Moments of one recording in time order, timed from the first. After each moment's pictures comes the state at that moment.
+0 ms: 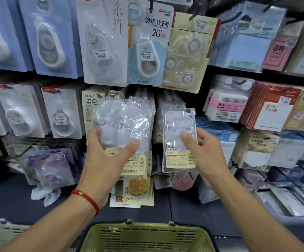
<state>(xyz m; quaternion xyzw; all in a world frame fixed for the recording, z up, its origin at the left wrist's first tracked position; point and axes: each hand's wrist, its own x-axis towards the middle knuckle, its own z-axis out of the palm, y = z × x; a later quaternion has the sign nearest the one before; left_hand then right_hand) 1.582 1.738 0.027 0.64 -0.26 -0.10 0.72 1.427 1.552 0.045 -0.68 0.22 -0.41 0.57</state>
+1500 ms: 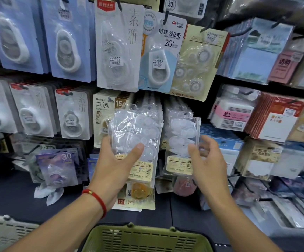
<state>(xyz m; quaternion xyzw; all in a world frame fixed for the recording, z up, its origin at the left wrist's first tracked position) 1.579 1.738 0.027 0.56 -0.25 -0.18 0.77 1.425 1.579 0.036 -0.72 0.34 -0.45 0.40</state>
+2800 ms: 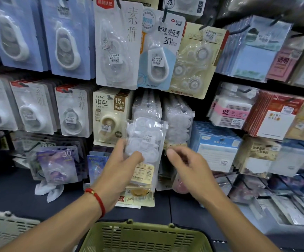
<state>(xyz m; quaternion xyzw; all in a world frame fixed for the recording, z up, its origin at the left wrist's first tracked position) 1.571 1.736 0.023 0.62 -0.29 -0.25 0.68 1.428 1.593 0.033 -0.82 0.25 -0.32 0.39</state>
